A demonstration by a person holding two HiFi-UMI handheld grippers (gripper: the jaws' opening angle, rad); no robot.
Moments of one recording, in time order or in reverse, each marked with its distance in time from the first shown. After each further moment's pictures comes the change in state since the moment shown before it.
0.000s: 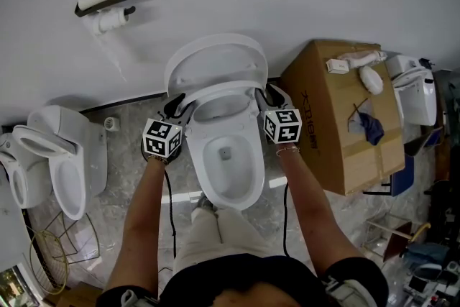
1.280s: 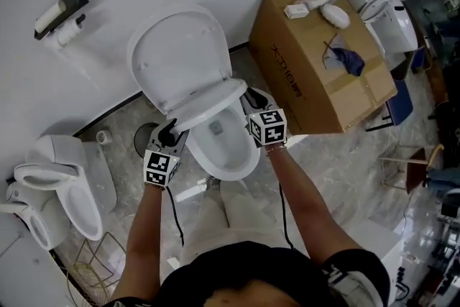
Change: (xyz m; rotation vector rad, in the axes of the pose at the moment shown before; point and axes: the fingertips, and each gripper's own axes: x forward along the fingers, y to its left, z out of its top) left arm -0.093 -0.116 -0.087 0.222 0.154 -0.216; right arm -0.129 0.043 -0.095 0.161 0.065 -0.154
